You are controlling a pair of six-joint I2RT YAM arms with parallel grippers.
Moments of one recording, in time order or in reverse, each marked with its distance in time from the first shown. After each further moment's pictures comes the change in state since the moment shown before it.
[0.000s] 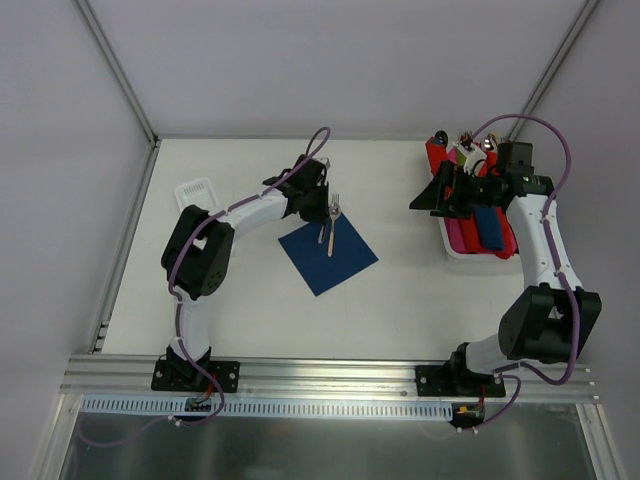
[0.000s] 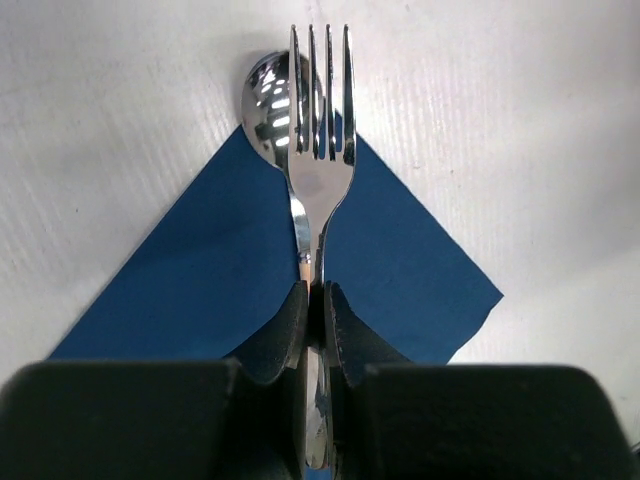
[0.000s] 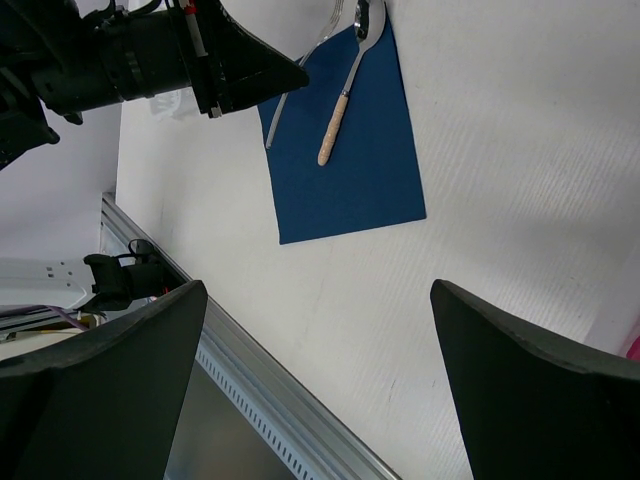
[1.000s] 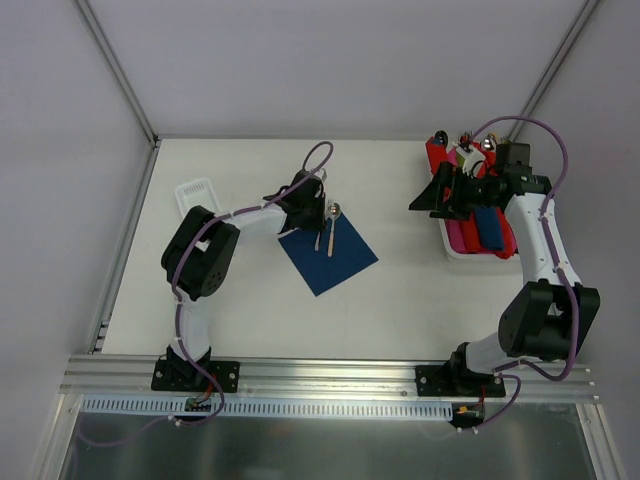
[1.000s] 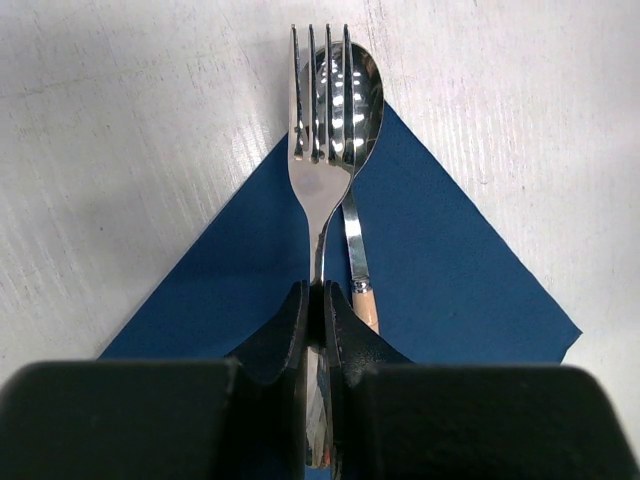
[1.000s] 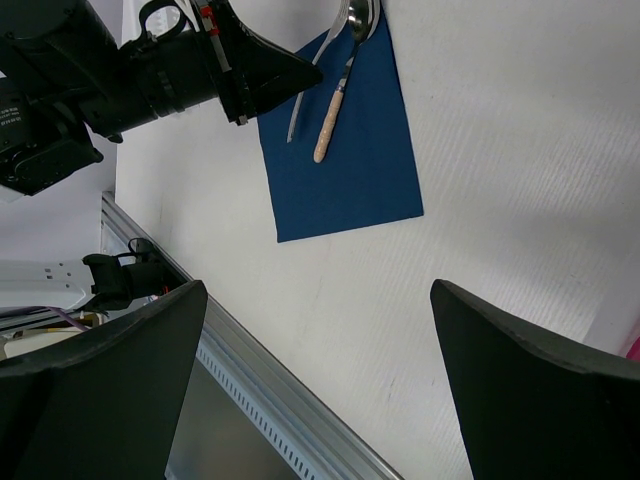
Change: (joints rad) left arm -0.009 -0.004 -0.187 0.258 -0.074 0.047; right arm 0.000 0.016 -0.007 0.002 0.002 0.000
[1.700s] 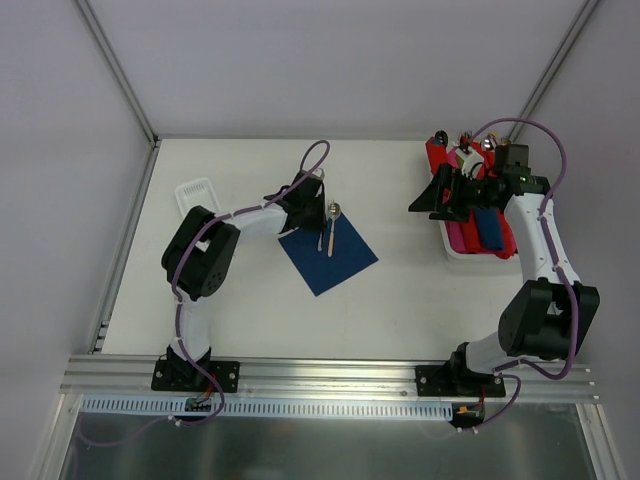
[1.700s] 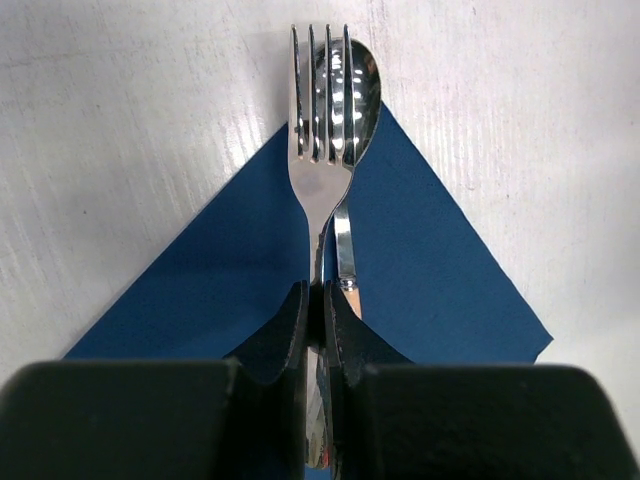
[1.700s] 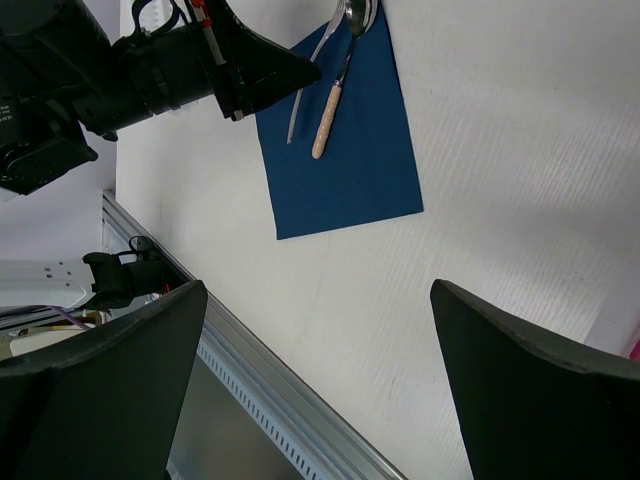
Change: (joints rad) left arm -0.002 0.000 0.005 -0.012 0.001 -0.085; right arm 0.000 0.006 -0.011 0.000 0.000 0.000
